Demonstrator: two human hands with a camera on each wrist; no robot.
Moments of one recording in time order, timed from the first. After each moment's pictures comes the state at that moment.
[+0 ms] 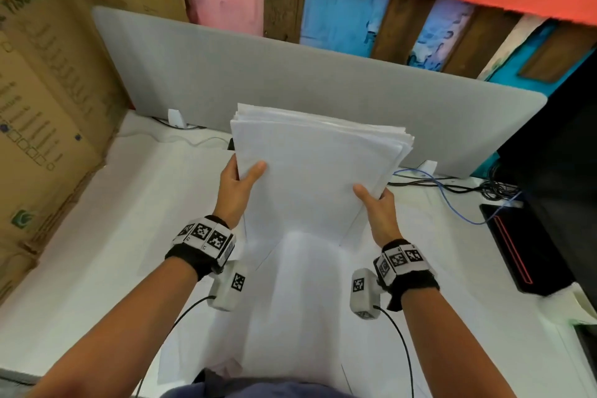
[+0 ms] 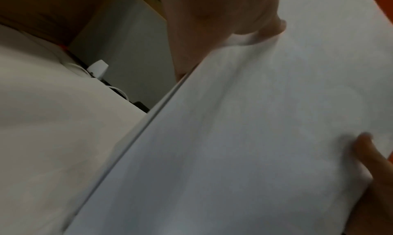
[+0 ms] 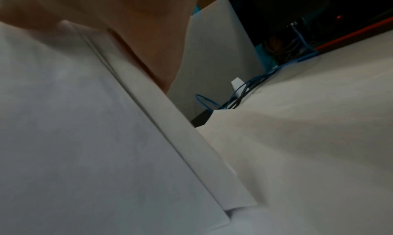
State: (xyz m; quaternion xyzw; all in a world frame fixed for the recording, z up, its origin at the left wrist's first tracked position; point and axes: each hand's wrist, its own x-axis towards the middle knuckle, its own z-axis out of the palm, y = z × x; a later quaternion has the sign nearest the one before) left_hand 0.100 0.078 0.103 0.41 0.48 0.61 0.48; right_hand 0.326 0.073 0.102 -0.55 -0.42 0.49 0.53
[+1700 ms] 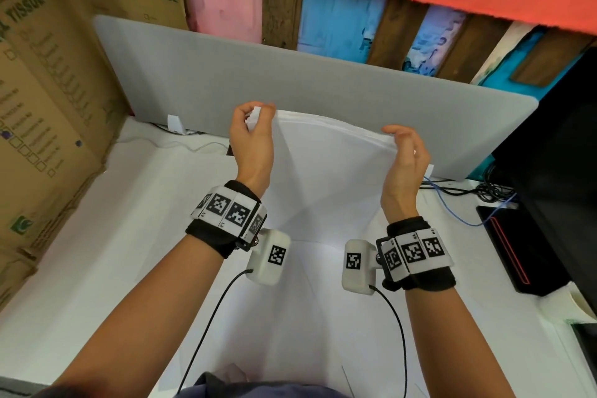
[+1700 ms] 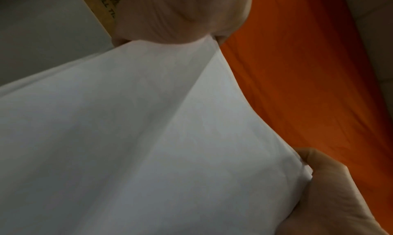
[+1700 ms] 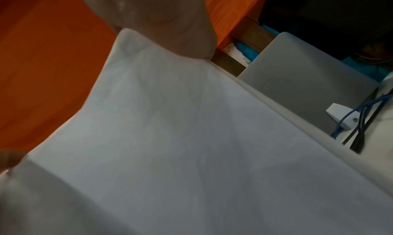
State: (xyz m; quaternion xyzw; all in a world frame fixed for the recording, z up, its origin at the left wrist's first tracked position) left_hand 0.138 0.101 0.191 0.31 0.49 0.71 0.40; right_hand 0.310 0.084 0.183 -0.47 -0.42 0.30 0.72
